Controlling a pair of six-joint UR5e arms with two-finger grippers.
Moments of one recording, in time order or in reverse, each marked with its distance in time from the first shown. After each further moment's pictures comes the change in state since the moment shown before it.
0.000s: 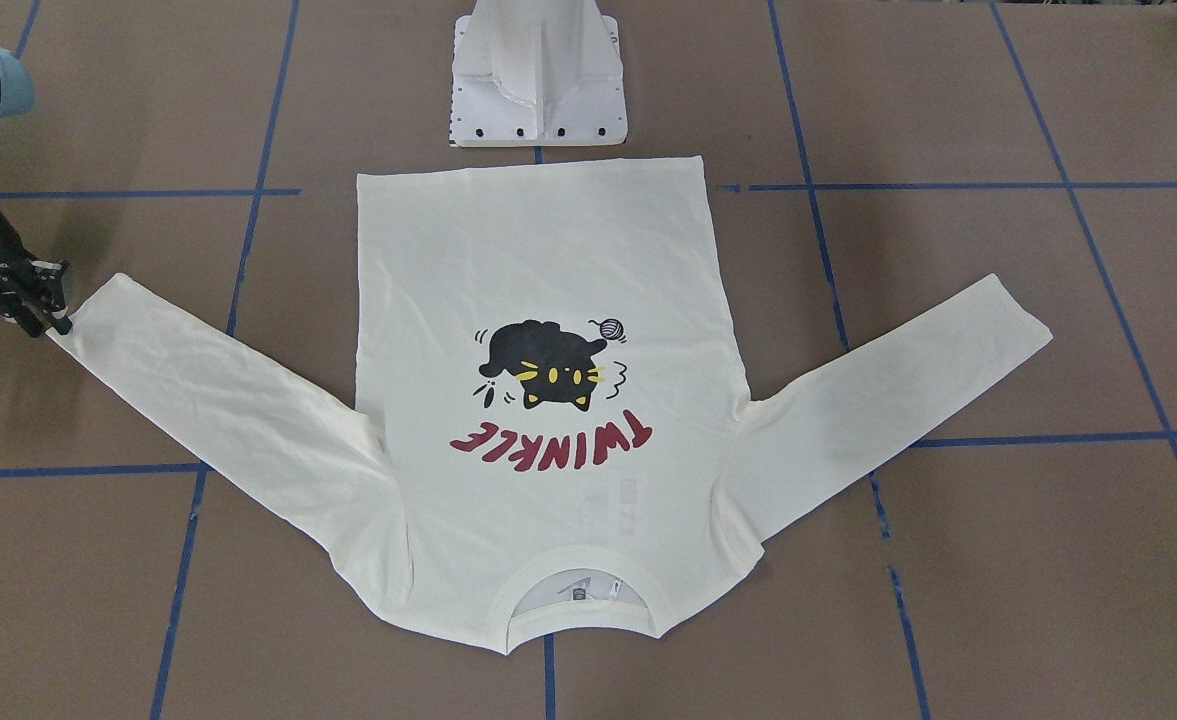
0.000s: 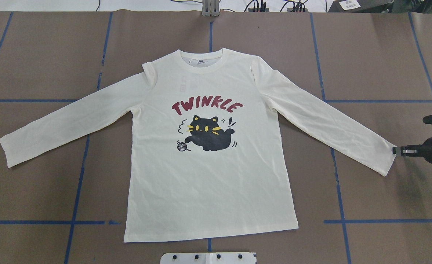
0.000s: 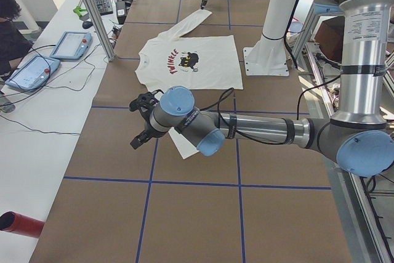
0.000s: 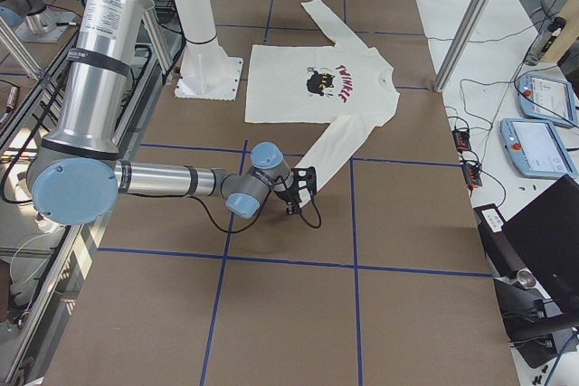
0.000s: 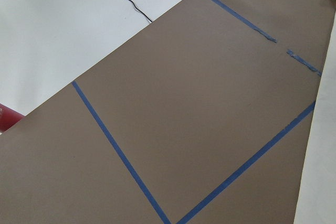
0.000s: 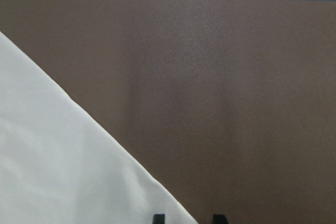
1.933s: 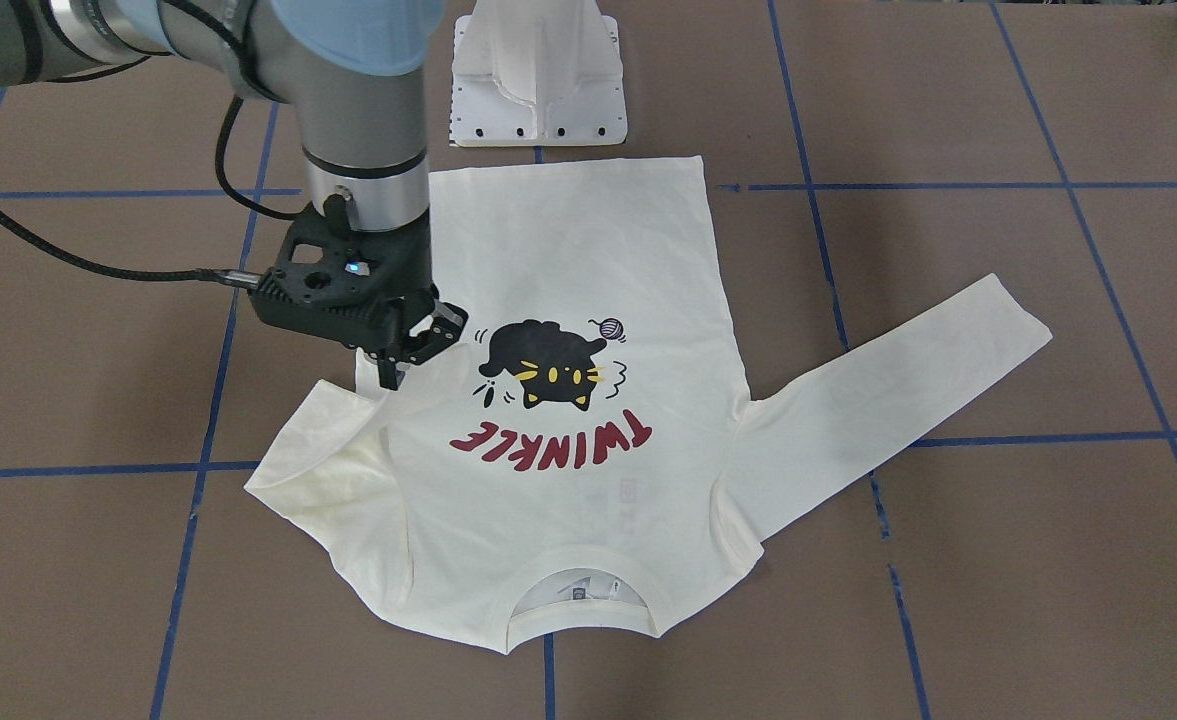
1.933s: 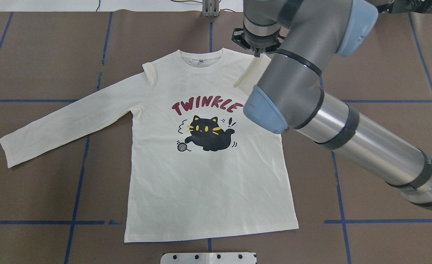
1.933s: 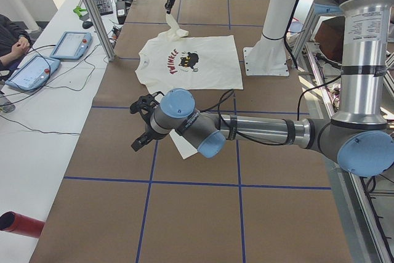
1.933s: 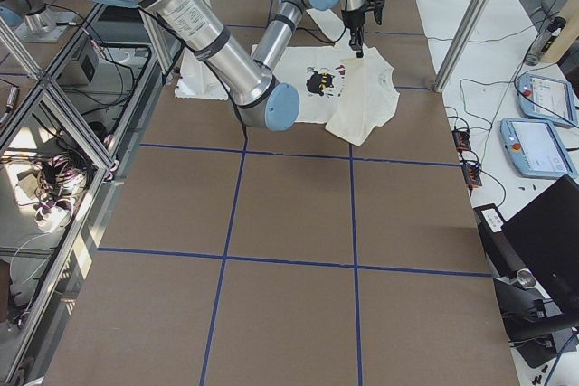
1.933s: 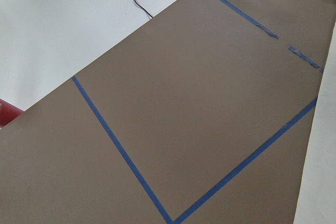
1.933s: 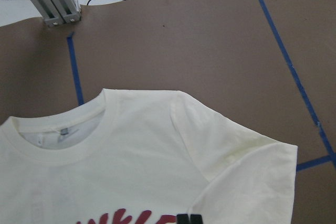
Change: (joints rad) left arm 0.000 0.004 0.007 0.000 0.000 0.000; right arm -0.025 1.263 -0.070 -1.331 -0.116 0.289
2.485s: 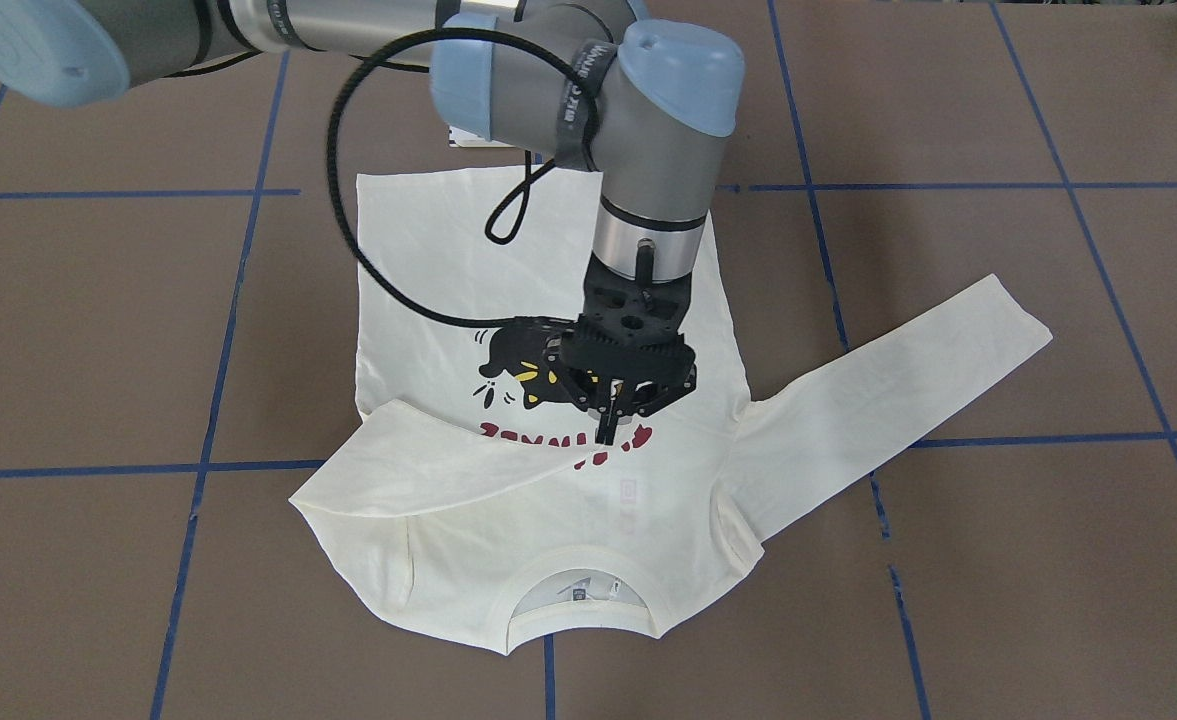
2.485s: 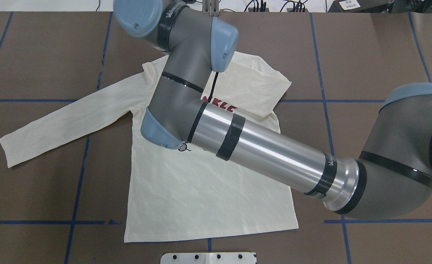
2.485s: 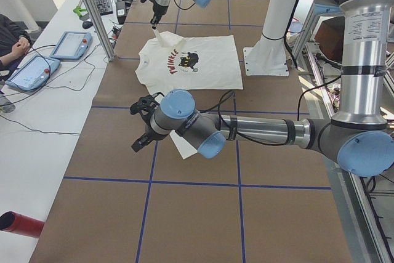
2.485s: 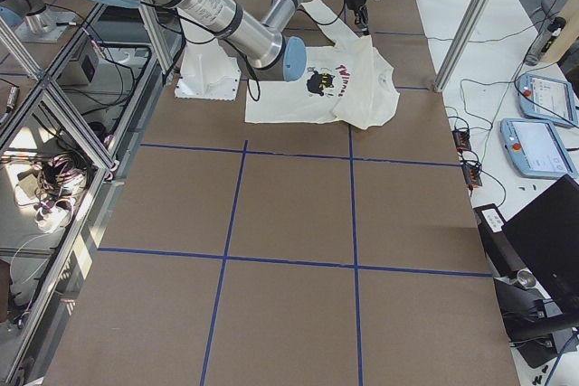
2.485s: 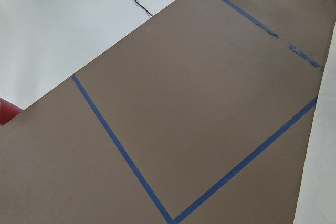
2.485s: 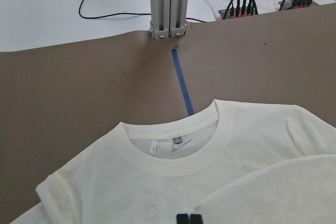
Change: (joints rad) left arm 0.000 0.006 0.003 0.000 0.000 0.000; right arm -0.208 0.251 -0.411 0.231 -0.300 0.076
